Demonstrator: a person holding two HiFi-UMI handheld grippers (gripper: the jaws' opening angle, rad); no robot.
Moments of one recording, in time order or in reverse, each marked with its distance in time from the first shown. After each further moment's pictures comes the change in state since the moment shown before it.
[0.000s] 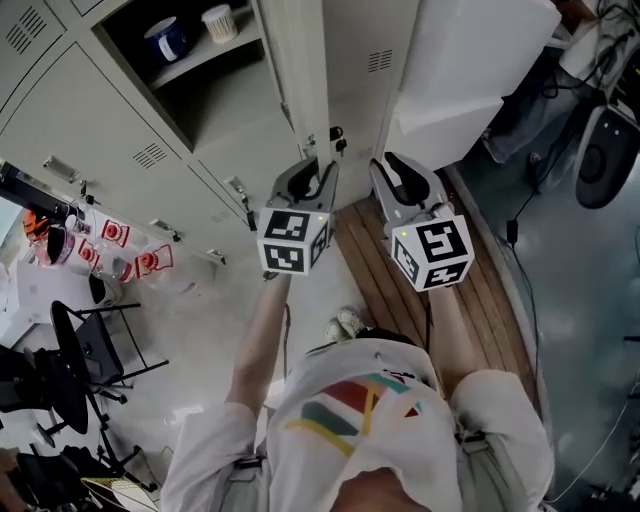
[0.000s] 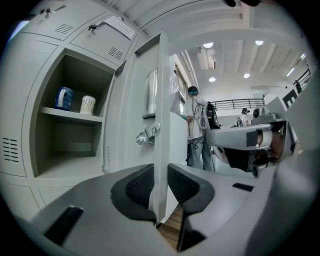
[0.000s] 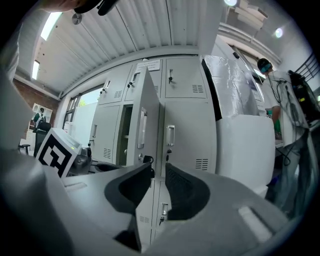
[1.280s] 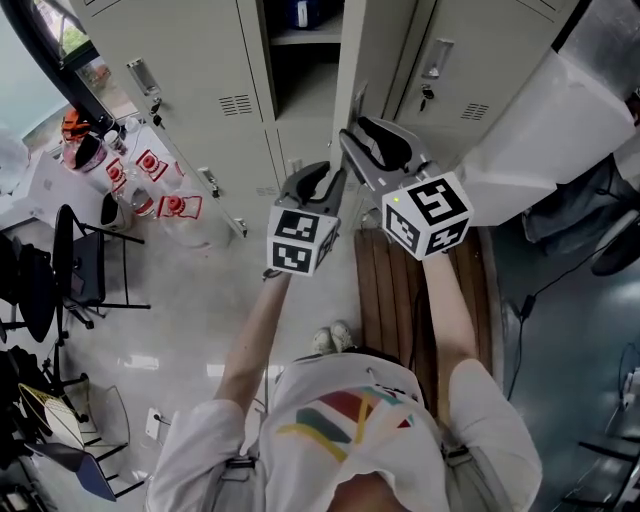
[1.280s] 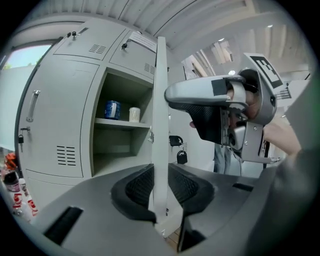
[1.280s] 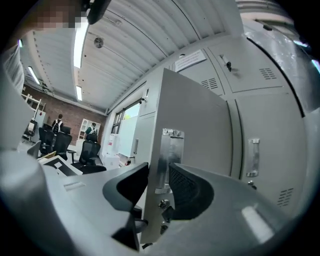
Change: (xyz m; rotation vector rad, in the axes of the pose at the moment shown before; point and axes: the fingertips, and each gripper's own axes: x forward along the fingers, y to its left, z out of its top) left arm -0.088 0.101 -0.009 -0.029 -0.006 0.285; right arm 0.106 0.158 0.081 -0.073 -0.103 0.543
